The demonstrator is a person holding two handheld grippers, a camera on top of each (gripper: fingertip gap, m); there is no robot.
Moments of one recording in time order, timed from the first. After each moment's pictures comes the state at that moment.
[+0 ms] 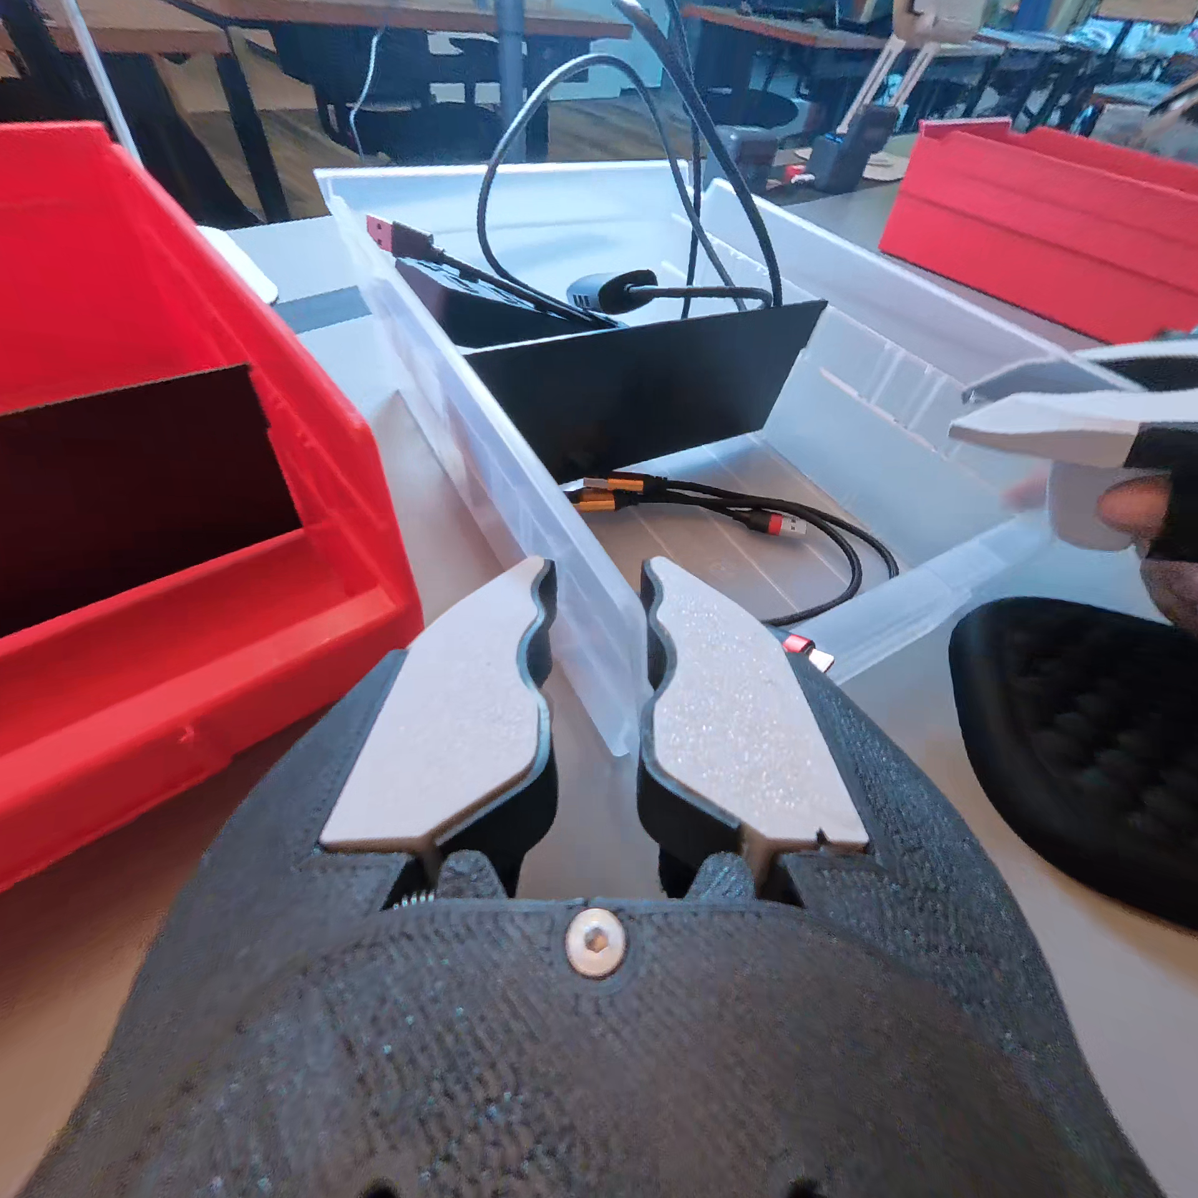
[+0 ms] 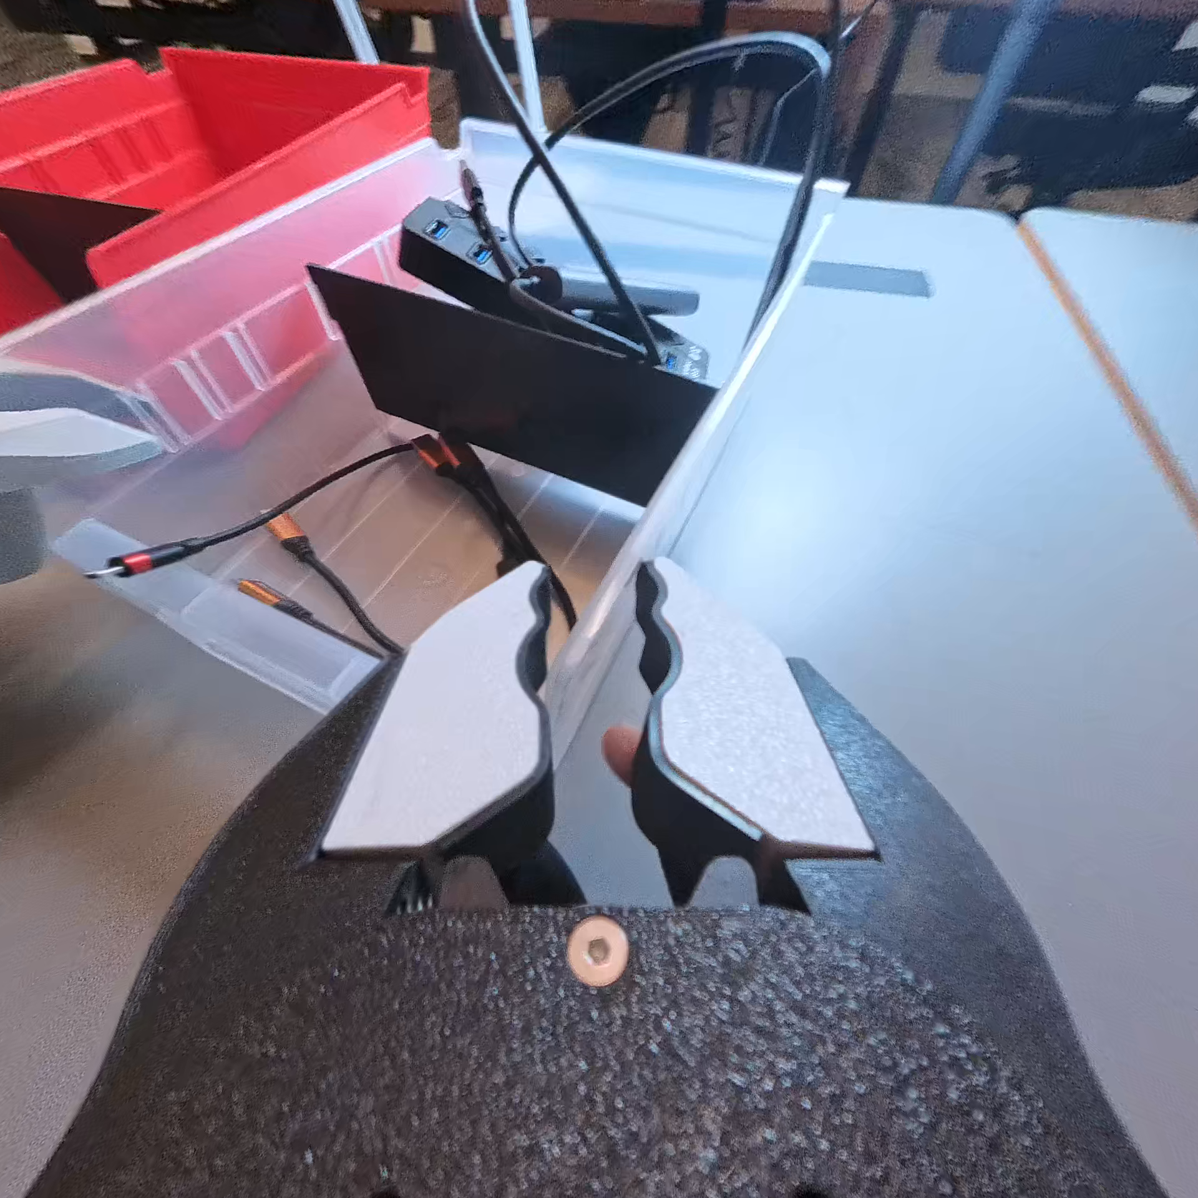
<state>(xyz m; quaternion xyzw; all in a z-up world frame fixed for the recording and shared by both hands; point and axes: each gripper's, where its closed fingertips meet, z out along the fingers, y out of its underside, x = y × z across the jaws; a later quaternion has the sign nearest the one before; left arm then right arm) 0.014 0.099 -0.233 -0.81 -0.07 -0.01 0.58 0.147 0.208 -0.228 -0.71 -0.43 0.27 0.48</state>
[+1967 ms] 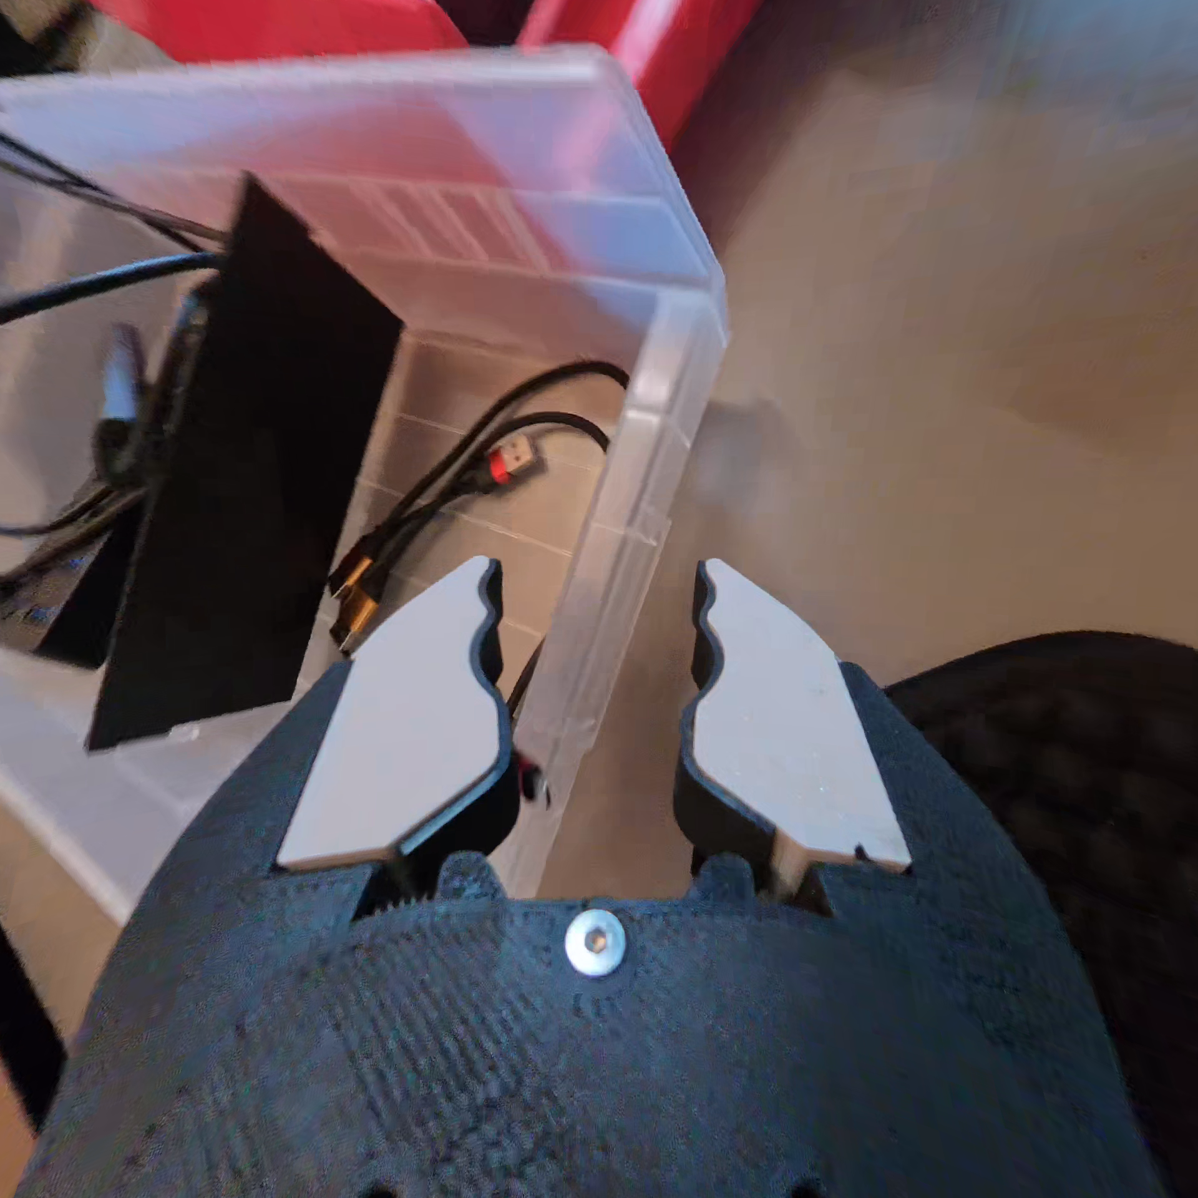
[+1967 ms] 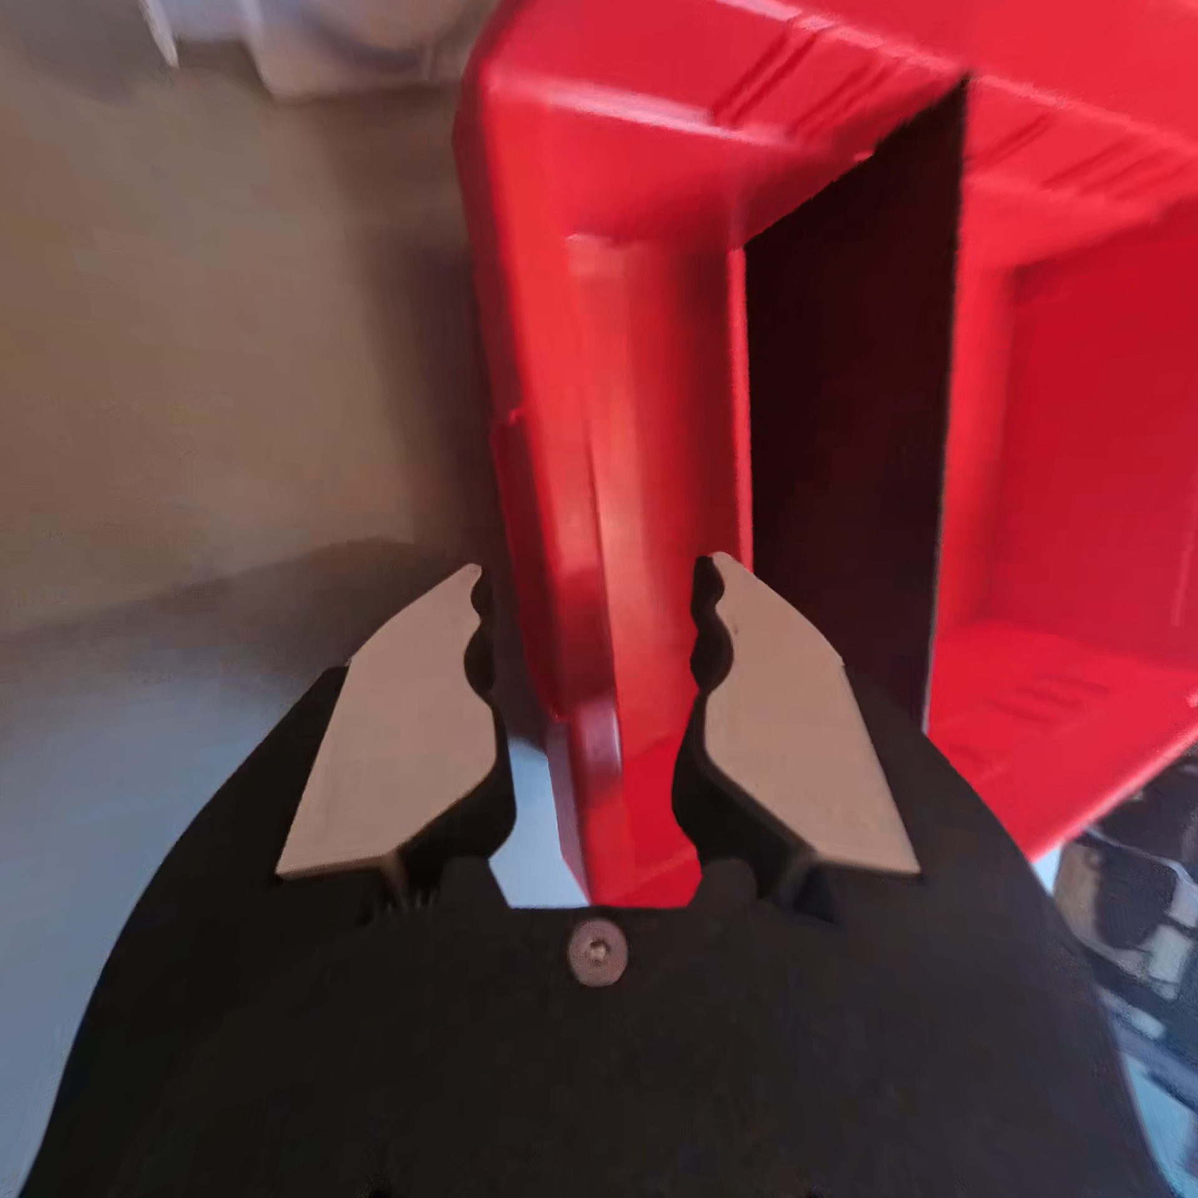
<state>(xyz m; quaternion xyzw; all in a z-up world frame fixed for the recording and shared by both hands) -0.162 -0.149 -0.260 -0.94 0.10 0.17 0.30 -0.112 0.048 -0.273 -0.33 -0.90 0.07 0.27</state>
